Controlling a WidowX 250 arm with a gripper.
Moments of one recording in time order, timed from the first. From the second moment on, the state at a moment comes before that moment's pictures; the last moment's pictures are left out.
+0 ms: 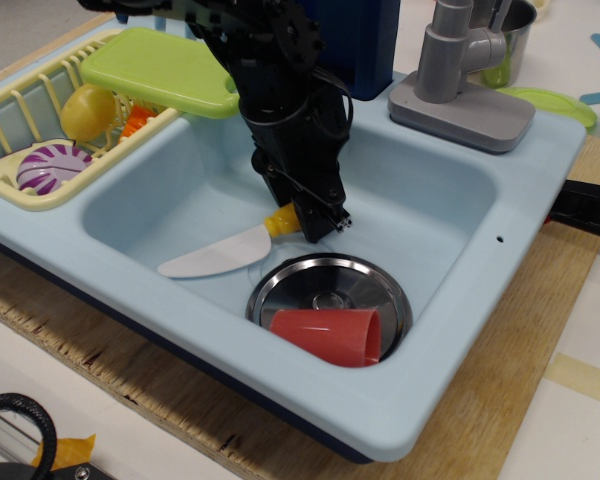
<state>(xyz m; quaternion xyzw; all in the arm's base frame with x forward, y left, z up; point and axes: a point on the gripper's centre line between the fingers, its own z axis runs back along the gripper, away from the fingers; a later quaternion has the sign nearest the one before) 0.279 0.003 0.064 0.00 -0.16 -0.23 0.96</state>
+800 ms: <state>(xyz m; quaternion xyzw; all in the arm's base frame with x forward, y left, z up) 0.291 -0.008 0.134 0.02 -0.17 -0.45 0.88</state>
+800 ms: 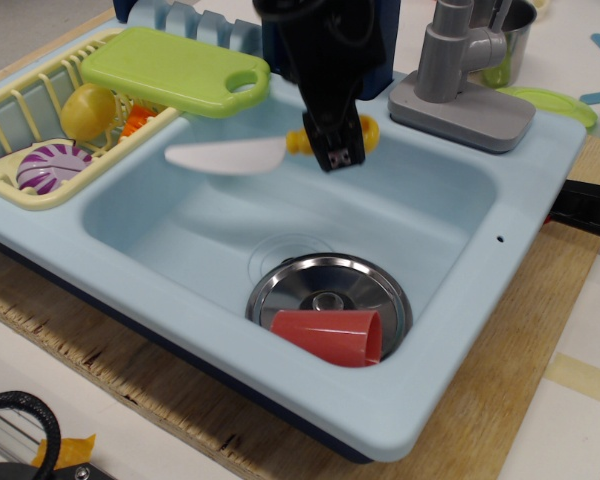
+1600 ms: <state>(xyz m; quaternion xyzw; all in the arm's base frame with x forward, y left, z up) 0.307 0.033 0.170 0.07 -0.15 -0.50 0.85</state>
